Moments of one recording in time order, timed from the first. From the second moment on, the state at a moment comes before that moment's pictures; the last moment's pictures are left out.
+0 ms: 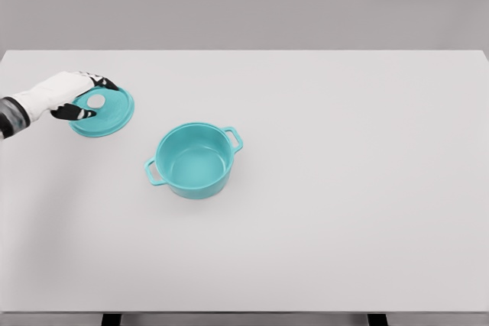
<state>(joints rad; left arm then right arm) -0.66 0.58 -0.40 -0.82 -0.65 -0.61 -0.26 0.06 0.00 -0.30 0.08 0.25 -0.01 0.09</state>
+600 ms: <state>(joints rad) -0.66 0.57 -0.40 -0.80 -0.65 -0.61 -0.26 0.06 0.00 -0.30 0.08 0.25 -0.01 0.09</state>
